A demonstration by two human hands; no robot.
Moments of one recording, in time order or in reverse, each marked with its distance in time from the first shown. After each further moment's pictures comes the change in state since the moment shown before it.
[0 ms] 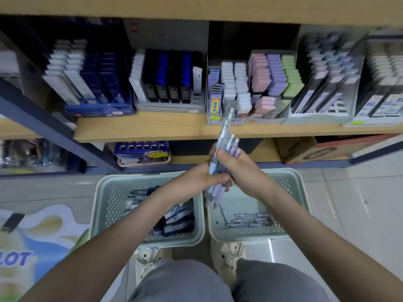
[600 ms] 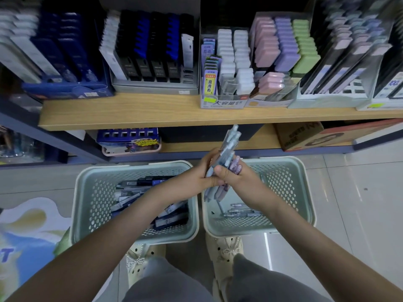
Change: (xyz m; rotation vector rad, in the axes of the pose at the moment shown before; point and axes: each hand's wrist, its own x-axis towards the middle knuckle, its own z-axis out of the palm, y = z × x) left_hand 0.028 -0.045 -0.004 0.088 -0.063 0.083; right_hand -0.011 0.048 -0.013 -0.065 0.035 0.036
